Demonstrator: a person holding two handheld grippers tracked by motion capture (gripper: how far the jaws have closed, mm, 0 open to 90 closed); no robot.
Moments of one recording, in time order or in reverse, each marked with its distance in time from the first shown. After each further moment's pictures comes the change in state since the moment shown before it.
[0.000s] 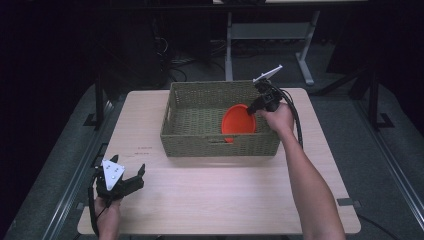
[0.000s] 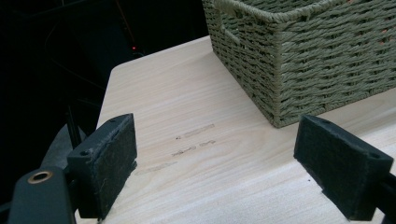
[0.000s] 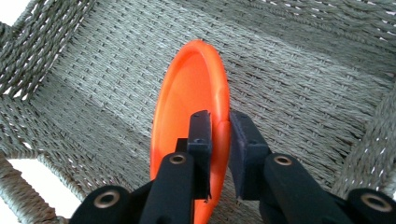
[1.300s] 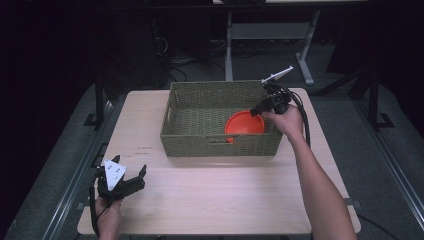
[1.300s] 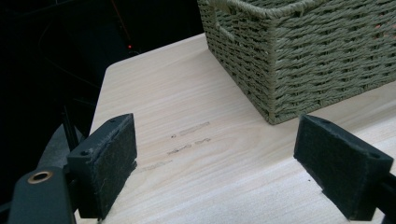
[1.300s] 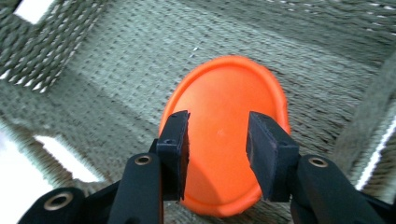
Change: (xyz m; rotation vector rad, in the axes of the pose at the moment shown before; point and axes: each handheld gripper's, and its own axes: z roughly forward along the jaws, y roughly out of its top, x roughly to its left) left arm -0.002 -0.001 0.001 0.011 -0.017 0.007; right arm -0.007 -0.018 -0.022 -0.034 0.035 0.003
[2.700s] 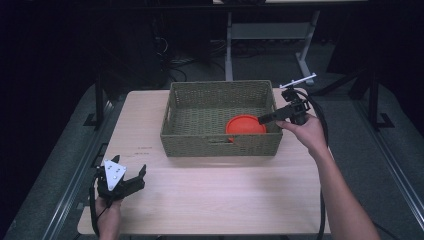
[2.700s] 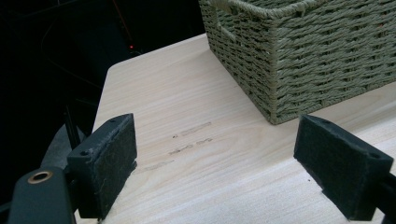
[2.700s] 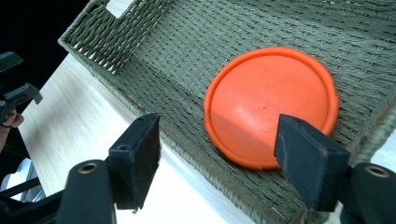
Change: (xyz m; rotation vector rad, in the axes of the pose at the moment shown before) left arm -0.001 0.000 -0.001 -0.003 0.008 0.006; right arm -0.001 -0.046 -0.047 -0.076 0.181 -0.038
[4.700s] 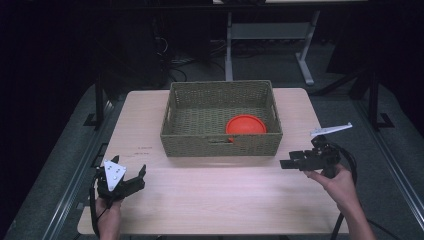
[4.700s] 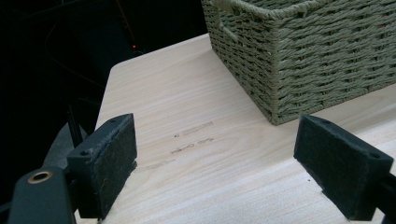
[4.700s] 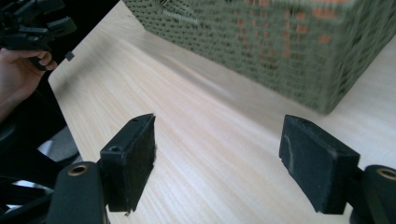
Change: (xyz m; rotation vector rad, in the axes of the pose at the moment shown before) left arm -0.002 0.000 -0.001 -0.006 0.010 -0.010; right arm 0.007 -0.140 -0.035 -0.089 0.072 -0.046
